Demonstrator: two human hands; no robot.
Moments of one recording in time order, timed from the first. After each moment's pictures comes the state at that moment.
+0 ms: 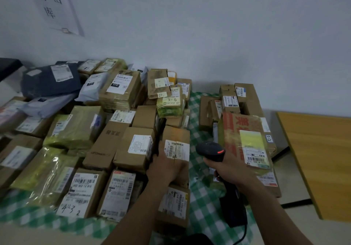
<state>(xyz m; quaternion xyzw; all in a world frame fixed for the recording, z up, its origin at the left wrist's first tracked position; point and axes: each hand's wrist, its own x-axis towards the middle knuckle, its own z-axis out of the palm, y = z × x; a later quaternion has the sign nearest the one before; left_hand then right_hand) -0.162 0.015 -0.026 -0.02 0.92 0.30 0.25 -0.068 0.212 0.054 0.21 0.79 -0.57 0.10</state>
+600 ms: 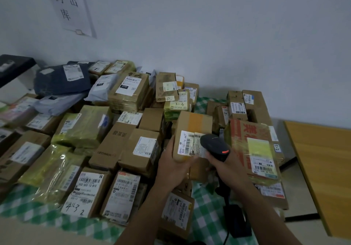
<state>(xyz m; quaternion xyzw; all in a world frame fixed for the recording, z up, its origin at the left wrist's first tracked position) -0.145 0.016 0.018 0.06 0.79 0.59 0.15 -0.080 0.192 0.050 0.22 0.77 -0.60 -0.01</state>
